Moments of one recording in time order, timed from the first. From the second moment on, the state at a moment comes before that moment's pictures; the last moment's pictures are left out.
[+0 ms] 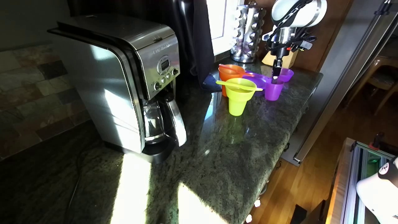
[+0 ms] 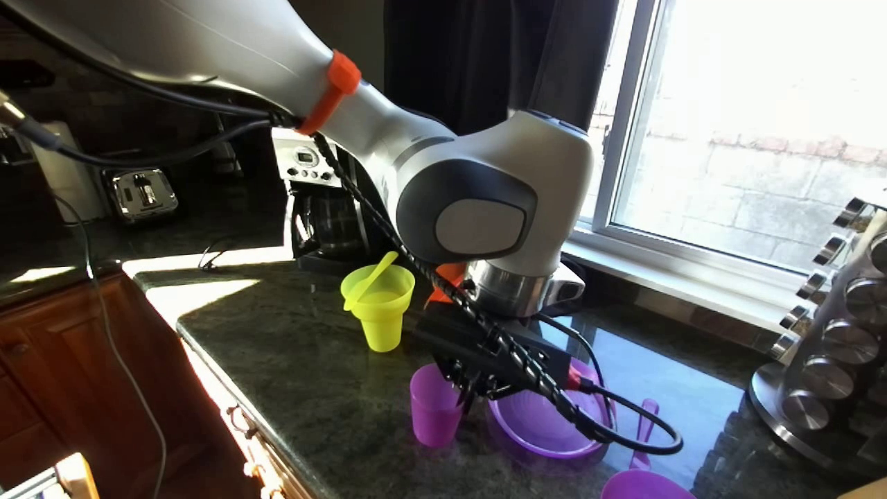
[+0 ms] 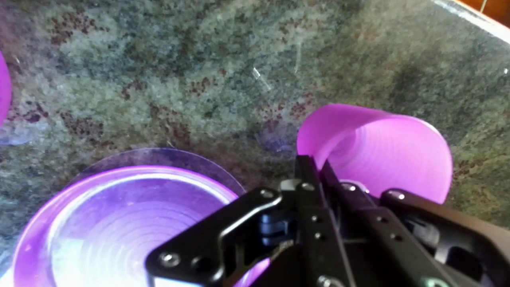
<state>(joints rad) -0.28 0.14 -0.18 -2.14 0.09 2.10 -0.90</state>
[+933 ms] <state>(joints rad) -0.30 0.13 -0.23 -1.80 0.26 1.93 -0.38</state>
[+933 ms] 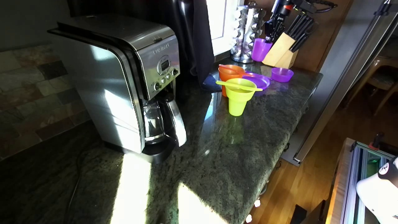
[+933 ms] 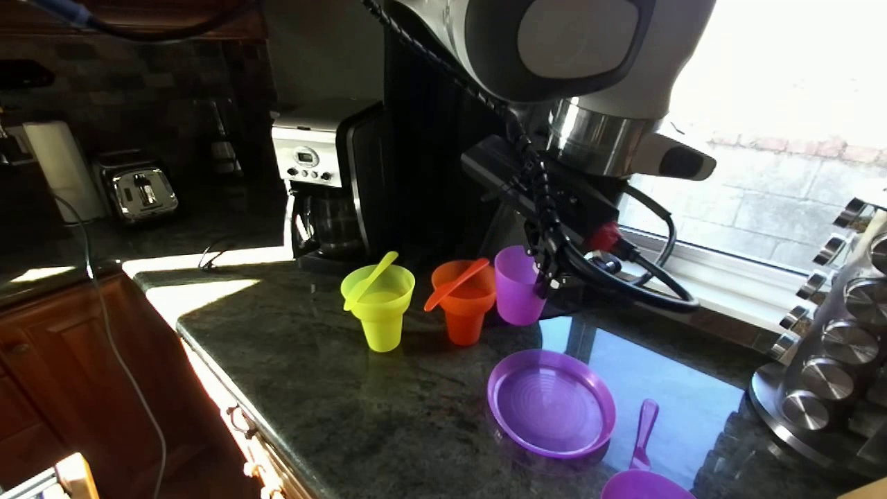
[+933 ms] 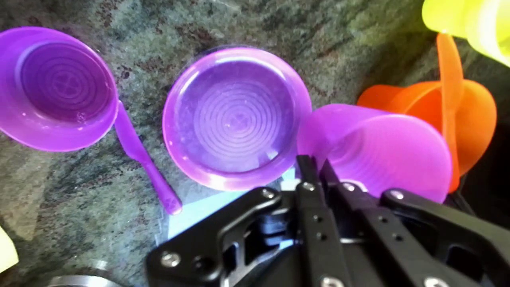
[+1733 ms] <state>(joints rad) -0.29 0.44 -0.19 -1.43 0.22 1.93 -0.14</state>
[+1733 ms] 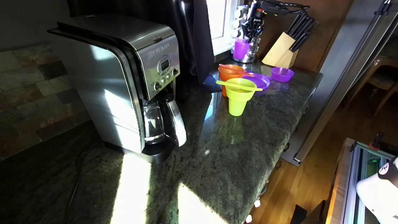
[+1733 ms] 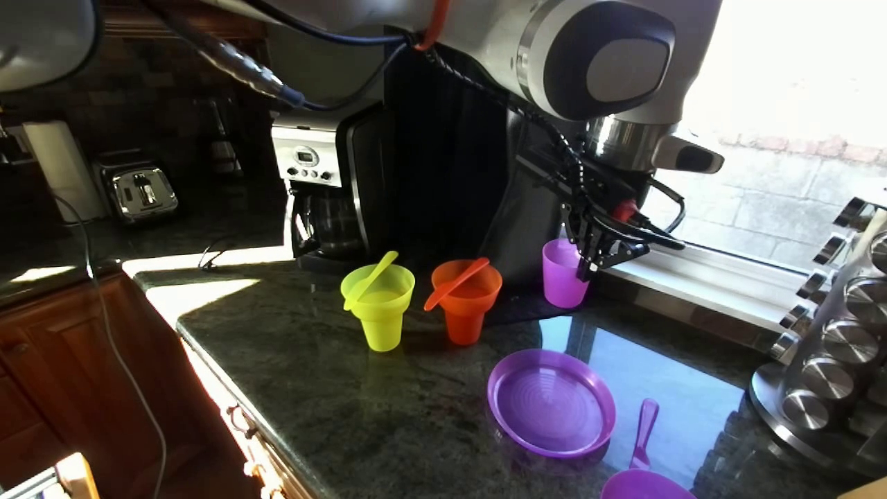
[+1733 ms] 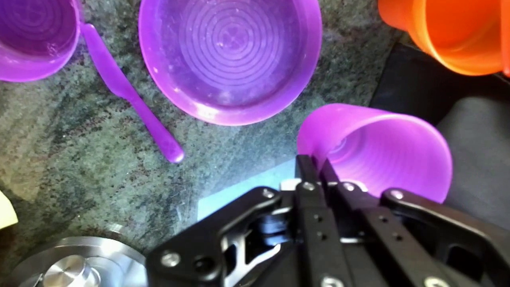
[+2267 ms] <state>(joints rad) -0.29 0.63 -0.13 -1.29 0.14 1.92 -0.17</state>
